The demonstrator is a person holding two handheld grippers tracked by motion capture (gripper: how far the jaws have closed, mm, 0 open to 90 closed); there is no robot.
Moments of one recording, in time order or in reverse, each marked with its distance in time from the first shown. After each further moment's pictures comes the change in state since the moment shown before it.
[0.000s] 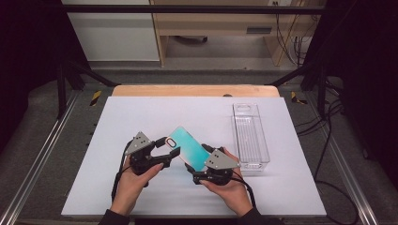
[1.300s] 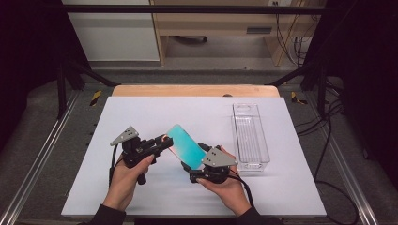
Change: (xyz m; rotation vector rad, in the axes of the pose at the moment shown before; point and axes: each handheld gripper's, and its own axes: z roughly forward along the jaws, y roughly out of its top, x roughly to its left) left arm 0.022 0.009 -0.011 -0.071 -0.108 -0.199; right arm 0.002 0.007 0.006 -0.013 0.028 0.025
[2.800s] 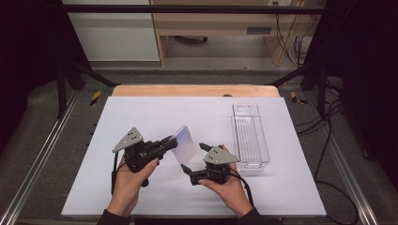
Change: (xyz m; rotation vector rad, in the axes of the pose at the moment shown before) left arm -0.039 0.011 -0.004 -0.027 0.001 0.146; right arm -0.006 -0.003 0.001 -0.002 0.055 0.083
